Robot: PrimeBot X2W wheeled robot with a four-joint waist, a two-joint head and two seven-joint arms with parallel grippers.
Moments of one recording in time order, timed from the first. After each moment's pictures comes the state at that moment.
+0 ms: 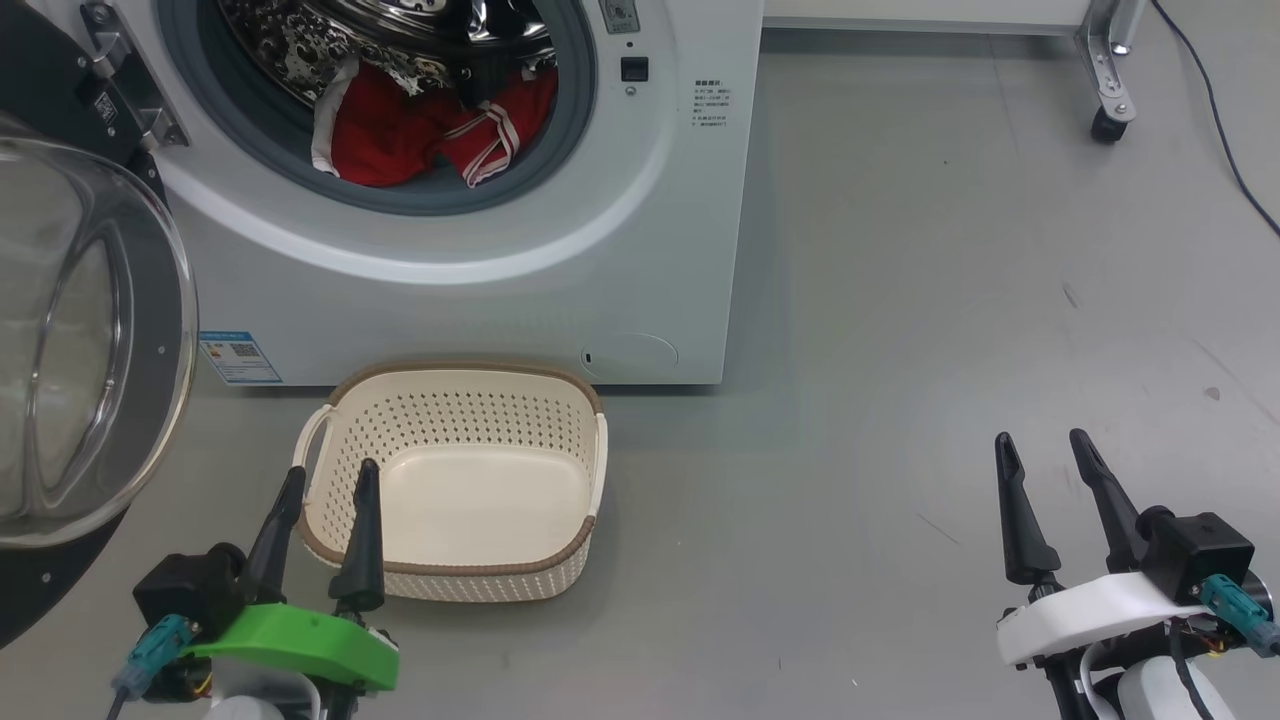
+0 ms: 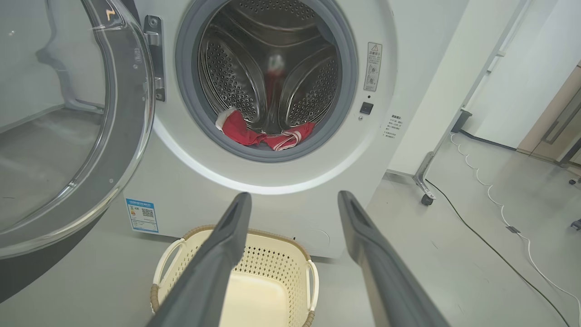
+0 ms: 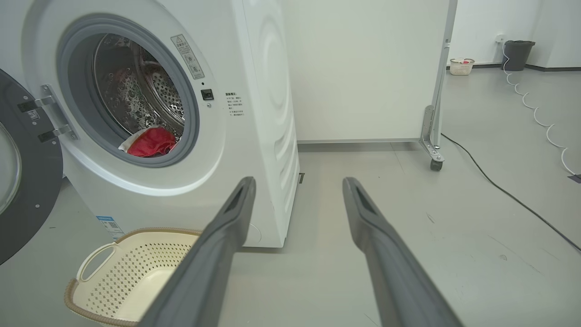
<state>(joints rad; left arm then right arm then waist) -0.09 0.09 -0.19 0.27 -0.58 -0.11 -0.25 0.00 -0.11 0.09 0.18 0.33 0.07 -0.25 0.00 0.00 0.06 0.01</state>
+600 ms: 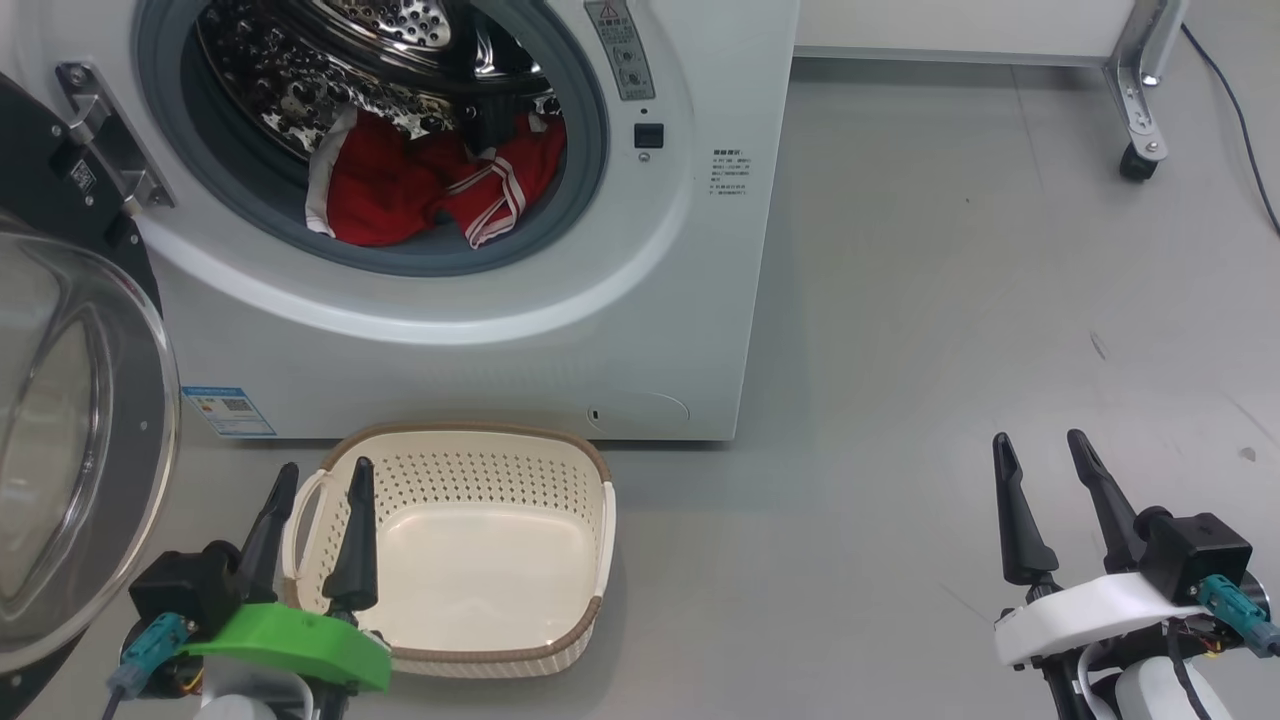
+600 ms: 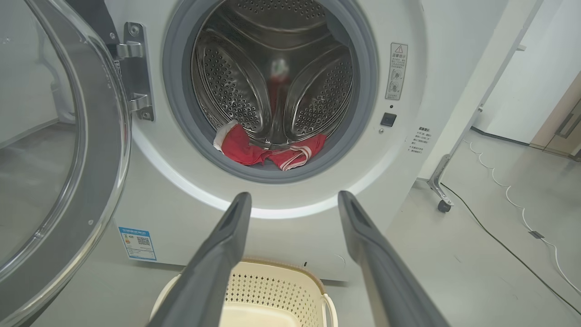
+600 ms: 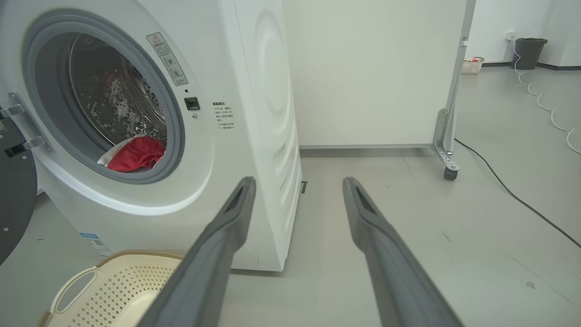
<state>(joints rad) -0.09 0.11 -0.20 0.26 -0.56 -0.11 -0.25 0.00 -0.11 0.09 0.18 0.33 0.08 -0.25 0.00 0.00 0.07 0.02</state>
